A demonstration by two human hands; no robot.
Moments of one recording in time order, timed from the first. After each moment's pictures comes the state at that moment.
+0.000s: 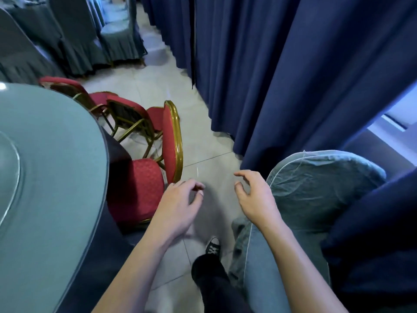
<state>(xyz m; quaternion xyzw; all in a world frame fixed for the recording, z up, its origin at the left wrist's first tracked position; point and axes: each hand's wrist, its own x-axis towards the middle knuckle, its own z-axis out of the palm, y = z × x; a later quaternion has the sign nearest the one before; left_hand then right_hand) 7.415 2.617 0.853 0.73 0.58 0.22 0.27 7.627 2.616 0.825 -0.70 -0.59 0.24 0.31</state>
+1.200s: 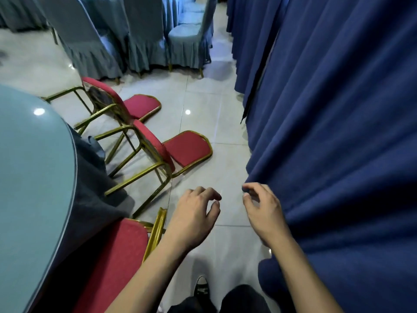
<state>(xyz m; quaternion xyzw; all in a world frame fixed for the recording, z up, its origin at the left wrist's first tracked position) 7.473 3.174 0.849 0.63 0.71 0.22 0.24 7.658 3.244 0.804 -0.59 -0.70 0.32 0.26</state>
